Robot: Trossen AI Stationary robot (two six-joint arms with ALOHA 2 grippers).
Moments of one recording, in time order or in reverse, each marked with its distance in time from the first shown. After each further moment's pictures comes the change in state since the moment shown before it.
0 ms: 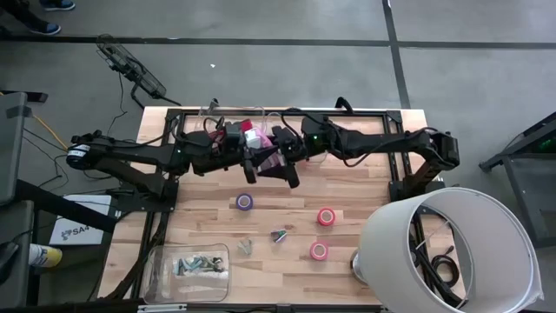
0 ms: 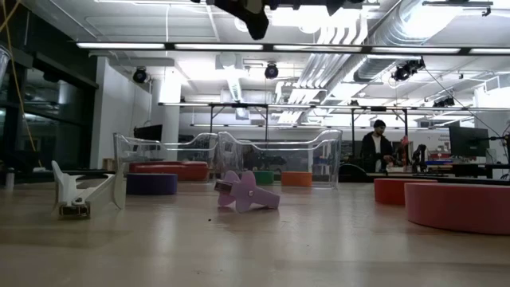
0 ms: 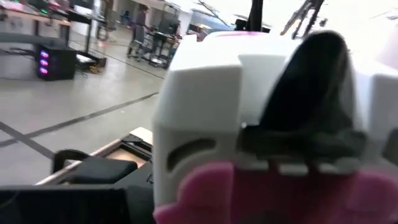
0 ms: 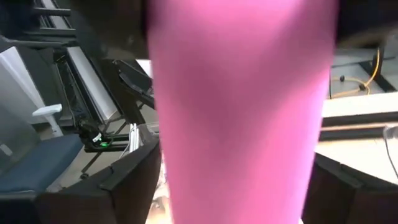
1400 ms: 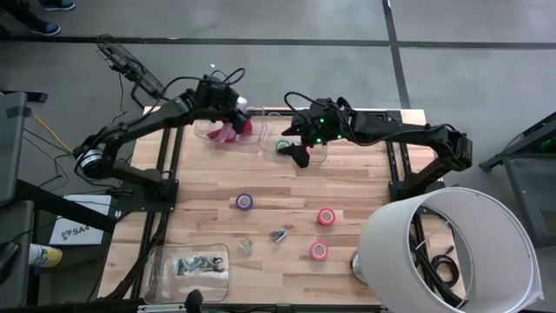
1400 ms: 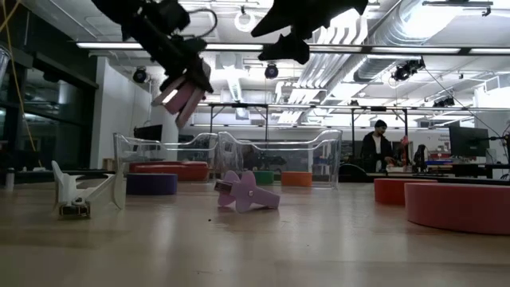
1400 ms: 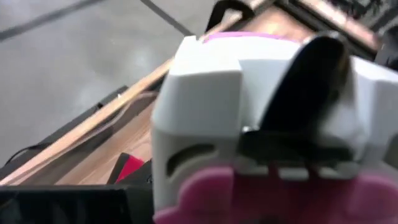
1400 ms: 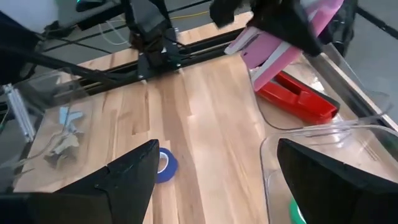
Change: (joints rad) left arm 0.775 0.104 0.000 -0.619 0.557 0.149; right arm -0.136 -0.120 0.000 -0.492 0.239 -0.060
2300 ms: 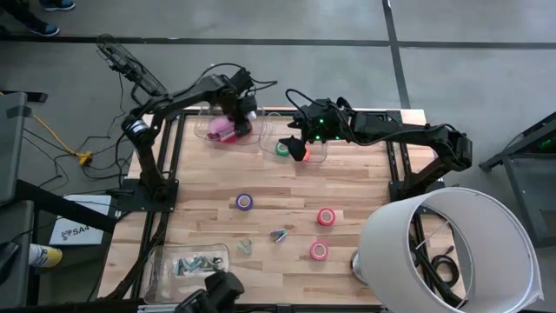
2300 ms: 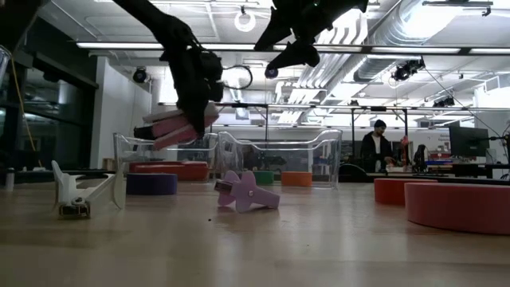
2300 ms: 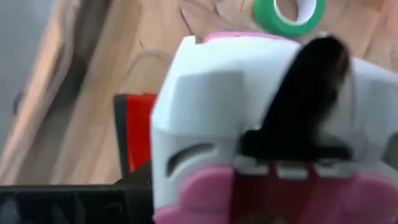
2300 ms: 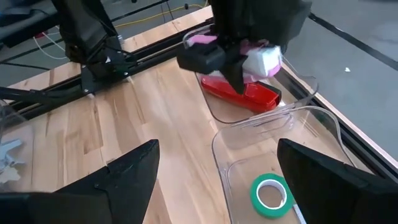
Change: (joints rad) left arm 0.063 0.491 0.446 -0.608 0.051 0.517; right arm 0.002 0.000 0.000 -0.029 0.214 0.089
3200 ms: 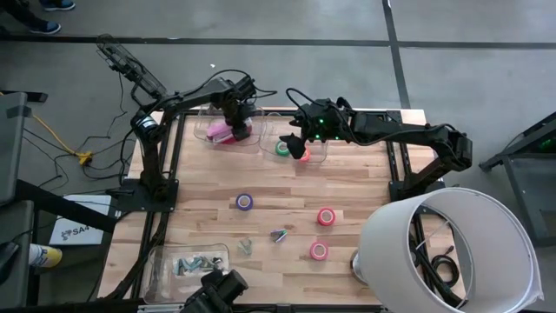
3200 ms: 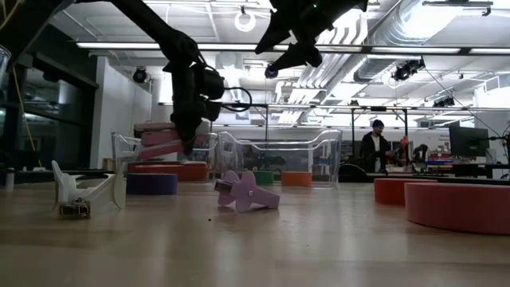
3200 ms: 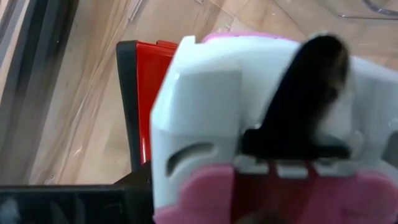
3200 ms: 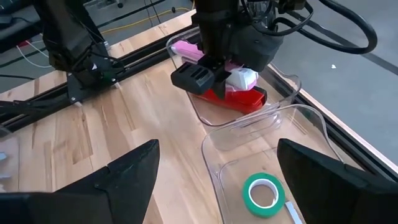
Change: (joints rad) left arm 0.000 0.093 0.000 -0.071 -0.108 -0.026; right arm 0.000 0.000 0.000 -0.002 0.053 0.034
